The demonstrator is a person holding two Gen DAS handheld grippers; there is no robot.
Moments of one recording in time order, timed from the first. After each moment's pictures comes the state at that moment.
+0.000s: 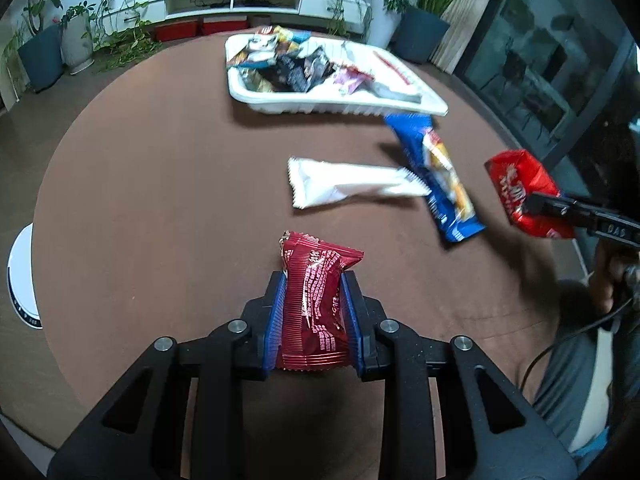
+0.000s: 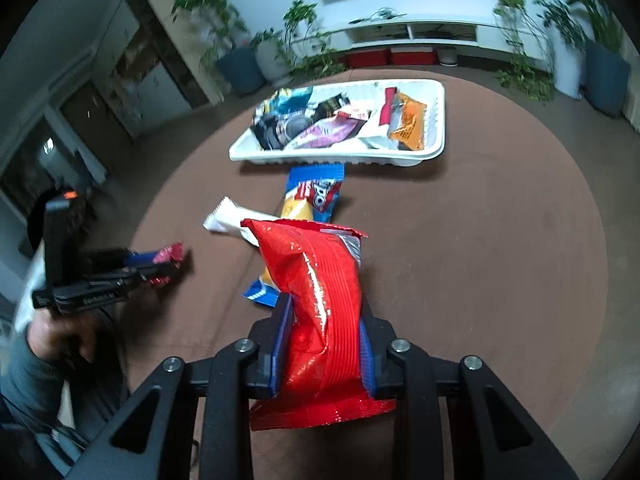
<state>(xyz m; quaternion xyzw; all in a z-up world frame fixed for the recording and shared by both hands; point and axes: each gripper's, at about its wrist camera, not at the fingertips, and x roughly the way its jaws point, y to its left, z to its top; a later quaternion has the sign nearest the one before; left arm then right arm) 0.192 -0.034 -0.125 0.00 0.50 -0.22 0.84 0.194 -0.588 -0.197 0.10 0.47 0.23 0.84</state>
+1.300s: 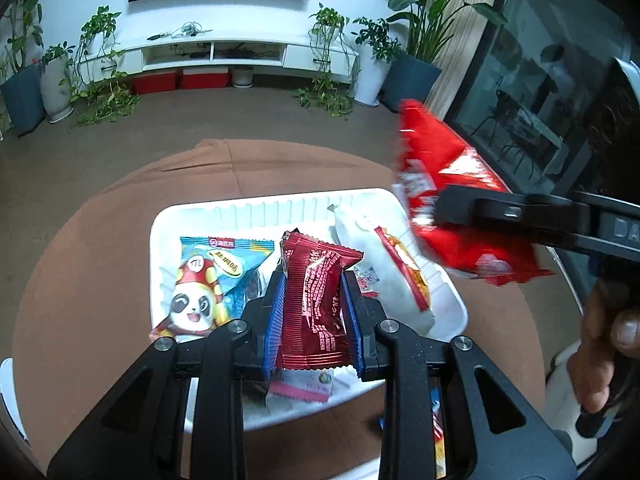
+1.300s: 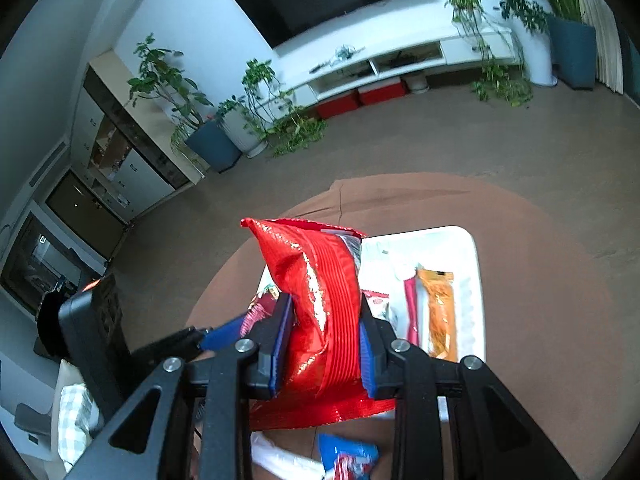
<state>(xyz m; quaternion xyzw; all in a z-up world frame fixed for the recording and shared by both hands) 0.419 -0.134 -0.069 -0.01 0.43 -0.25 0.87 0.423 -0.548 -0.131 0.19 0.44 0.17 0.86</state>
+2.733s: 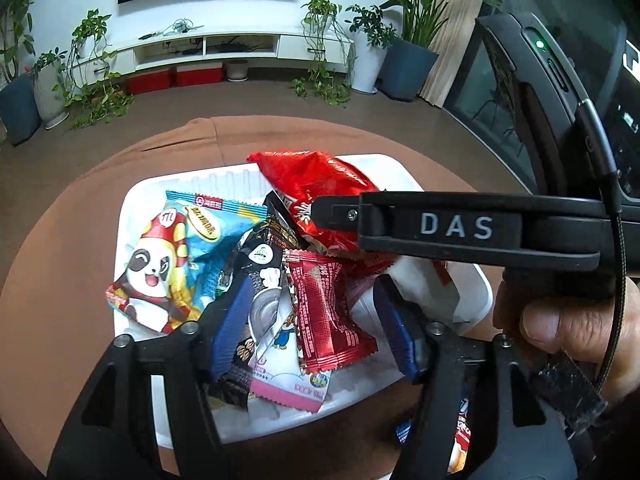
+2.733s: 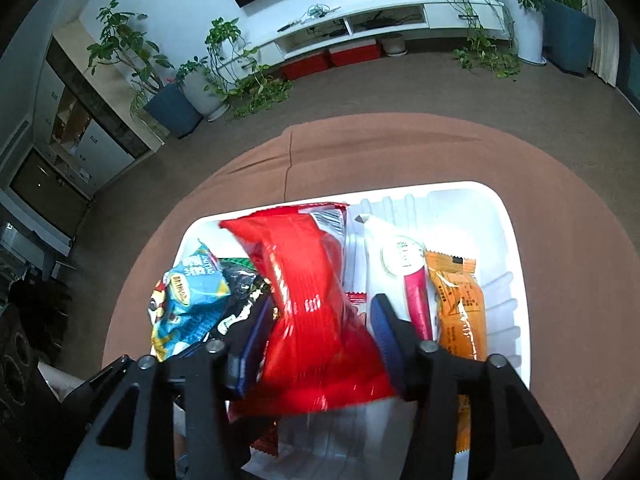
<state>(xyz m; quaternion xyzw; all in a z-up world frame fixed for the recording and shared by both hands) 0.432 -0.169 -0.137 0.01 0.43 -0.25 0.87 0.465 -0.528 -0.212 0.15 0.49 0.13 0.85</state>
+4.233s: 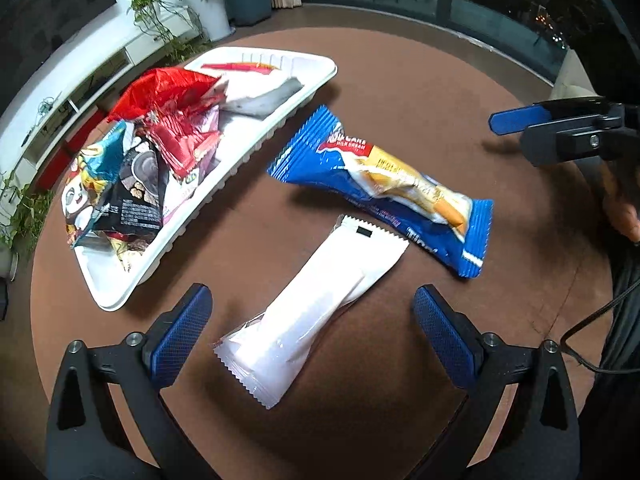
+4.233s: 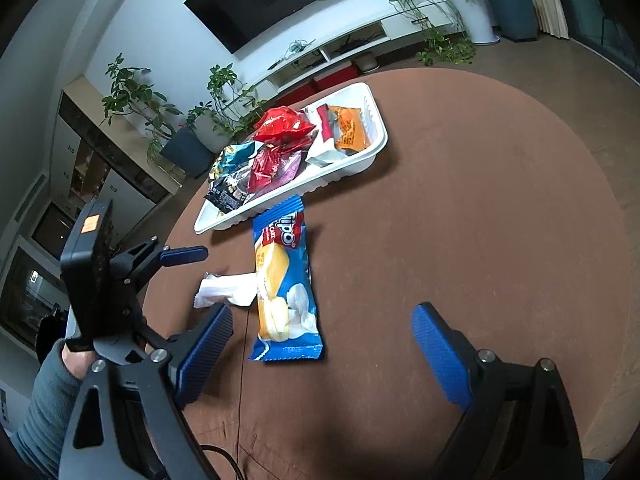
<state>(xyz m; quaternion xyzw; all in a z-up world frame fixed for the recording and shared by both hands) 0.276 -0.150 -0.169 0.30 0.43 -0.42 0.74 0.200 -0.581 -0.218 0.25 0.44 0.12 0.86</state>
